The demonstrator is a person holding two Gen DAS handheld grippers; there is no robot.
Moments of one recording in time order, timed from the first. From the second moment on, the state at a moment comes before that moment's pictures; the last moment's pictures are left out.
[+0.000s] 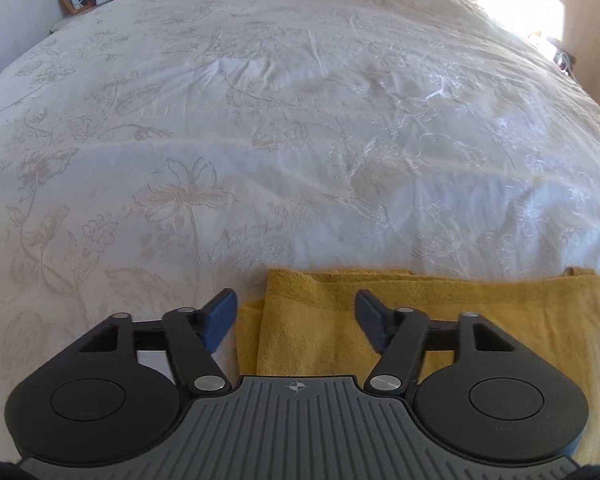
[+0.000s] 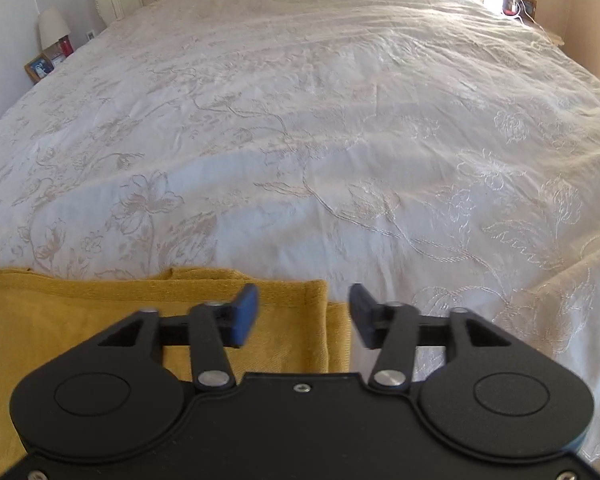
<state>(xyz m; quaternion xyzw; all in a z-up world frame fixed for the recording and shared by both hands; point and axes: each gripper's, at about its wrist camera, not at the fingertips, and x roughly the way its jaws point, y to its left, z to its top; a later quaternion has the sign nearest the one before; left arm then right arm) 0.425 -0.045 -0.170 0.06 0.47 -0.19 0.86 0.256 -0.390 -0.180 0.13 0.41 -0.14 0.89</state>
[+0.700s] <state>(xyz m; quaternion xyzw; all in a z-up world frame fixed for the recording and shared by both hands) 0.271 -0.032 -0.208 0.17 0.54 -0.26 0.78 0.178 -0.253 -0.218 0.05 0.54 -0.05 0.84</state>
